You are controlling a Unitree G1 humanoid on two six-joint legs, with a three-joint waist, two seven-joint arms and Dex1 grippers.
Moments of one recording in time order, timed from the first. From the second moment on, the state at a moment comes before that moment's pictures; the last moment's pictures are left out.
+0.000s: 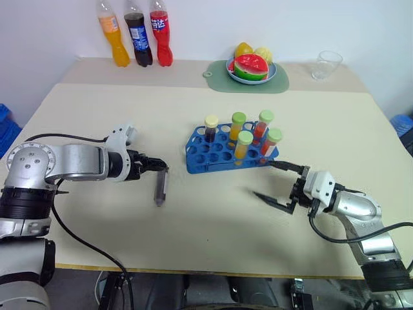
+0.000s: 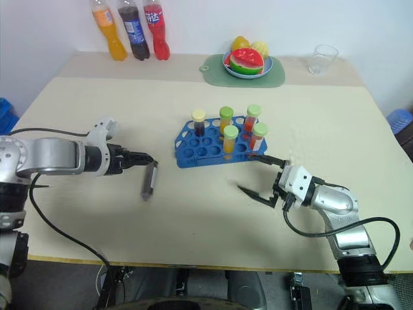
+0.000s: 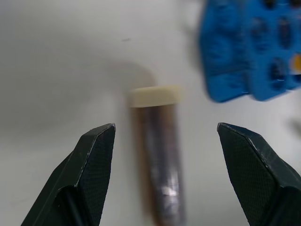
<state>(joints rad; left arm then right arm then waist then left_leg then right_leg) -0.69 0.78 0.00 0.21 -1.95 1.37 0.76 -0.05 -0.67 -0.03 -0.02 0.28 -0.27 1.04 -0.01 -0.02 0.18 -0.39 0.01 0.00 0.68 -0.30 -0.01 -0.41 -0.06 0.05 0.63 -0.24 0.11</state>
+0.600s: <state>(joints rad) -0.97 0.38 0.17 0.65 -1.97 1.45 1.49 0.02 -0.68 -0.04 -0.14 0.30 -0.25 1.01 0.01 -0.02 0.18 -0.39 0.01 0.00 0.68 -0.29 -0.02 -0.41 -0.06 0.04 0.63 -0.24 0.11</state>
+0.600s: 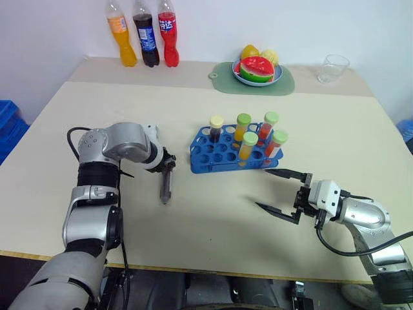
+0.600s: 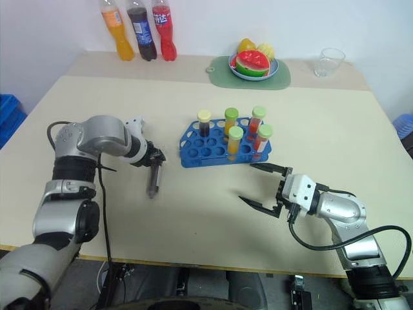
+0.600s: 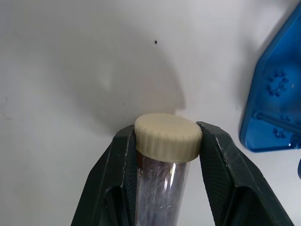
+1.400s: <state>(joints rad) -0.61 0.80 0.14 -0.25 -1.21 1.02 -0.21 -0.10 -0.64 0.00 -0.03 0.29 -0.24 0.99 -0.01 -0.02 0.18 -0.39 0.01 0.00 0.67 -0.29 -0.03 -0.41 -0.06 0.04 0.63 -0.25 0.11</state>
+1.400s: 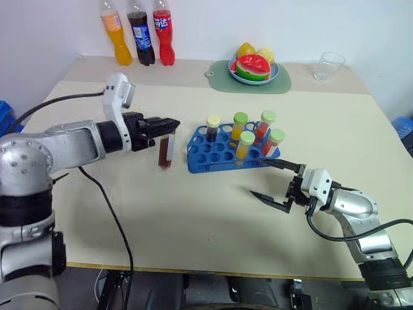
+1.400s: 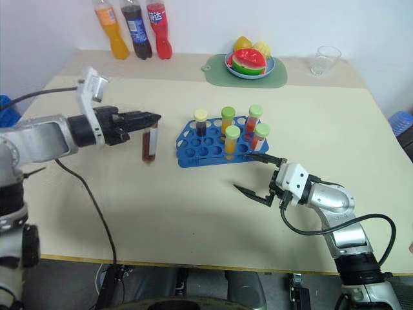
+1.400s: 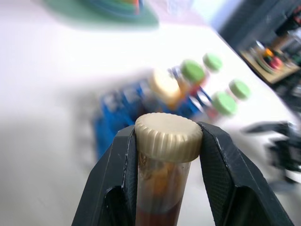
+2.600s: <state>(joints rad) -0.91 0.33 -0.02 0.62 -0.56 0.20 -1.36 0.25 -0.58 -0.08 -0.32 0.20 -0.16 0.70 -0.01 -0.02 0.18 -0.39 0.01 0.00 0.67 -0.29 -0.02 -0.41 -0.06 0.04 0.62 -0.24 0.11</state>
